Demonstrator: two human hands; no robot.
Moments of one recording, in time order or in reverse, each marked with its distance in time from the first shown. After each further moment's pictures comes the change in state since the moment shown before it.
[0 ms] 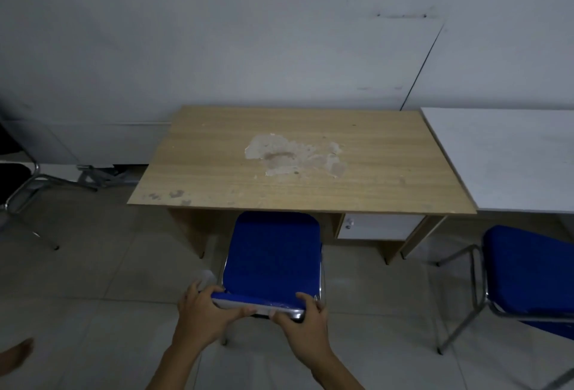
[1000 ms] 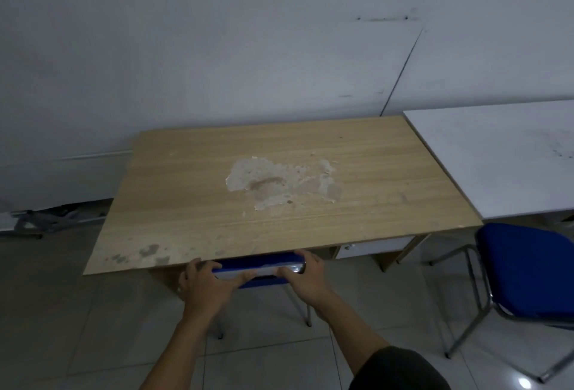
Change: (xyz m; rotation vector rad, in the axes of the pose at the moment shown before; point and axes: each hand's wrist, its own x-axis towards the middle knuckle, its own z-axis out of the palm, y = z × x) left_hand 0.204 0.079 -0.055 -0.046 0.020 0.066; right_hand 0.186 -0.142 0.012 -0.015 0.000 -0.049
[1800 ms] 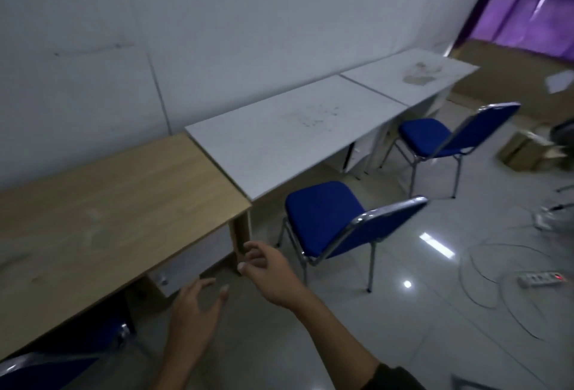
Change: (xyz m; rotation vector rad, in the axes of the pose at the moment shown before) left_hand -0.275 0.315 0.286 -0.131 -0.234 0.564; right_hand -0.204 0.117 -0.426 0.128 0.340 -0.198
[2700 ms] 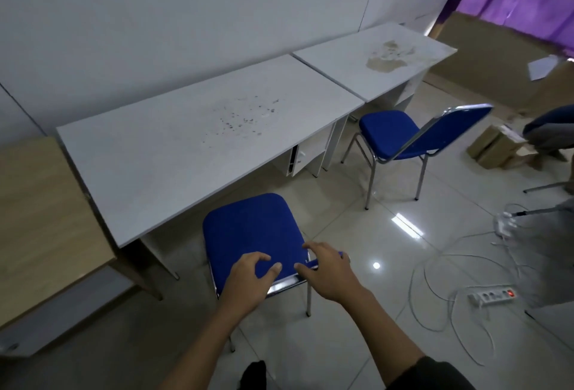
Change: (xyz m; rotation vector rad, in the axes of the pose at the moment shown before) left_hand 0.131 0.304 0.384 -0.038 -0.373 0.128; right_hand 0.123 0.157 -0.466 -0.726 0.174 0.190
